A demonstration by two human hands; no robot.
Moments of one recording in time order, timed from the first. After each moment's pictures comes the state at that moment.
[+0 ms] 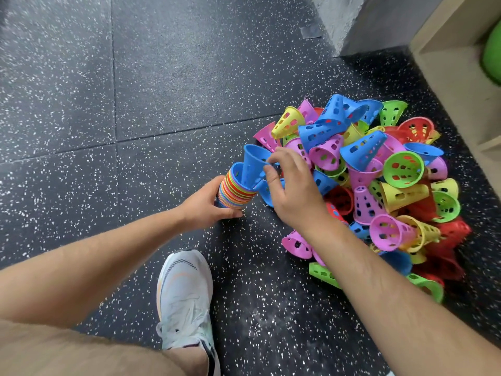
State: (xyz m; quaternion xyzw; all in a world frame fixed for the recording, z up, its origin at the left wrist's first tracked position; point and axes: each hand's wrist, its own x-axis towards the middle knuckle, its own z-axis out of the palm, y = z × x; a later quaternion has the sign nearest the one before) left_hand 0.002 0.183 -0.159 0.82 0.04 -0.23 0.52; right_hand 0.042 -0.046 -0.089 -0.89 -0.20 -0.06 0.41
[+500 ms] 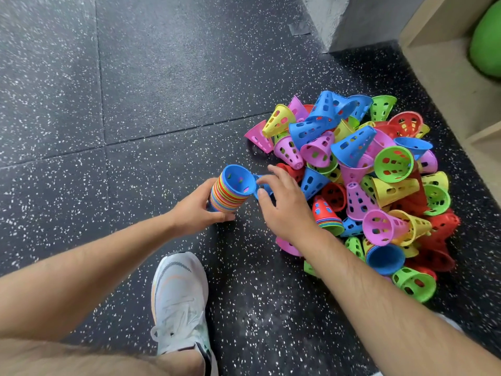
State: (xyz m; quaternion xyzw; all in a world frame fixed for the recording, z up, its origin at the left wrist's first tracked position) left_hand -0.002 0.184 -0.165 0.84 0.02 -0.22 0.50; right_hand 0.020 -0.057 -0.112 -0.92 -0.12 0.10 0.36
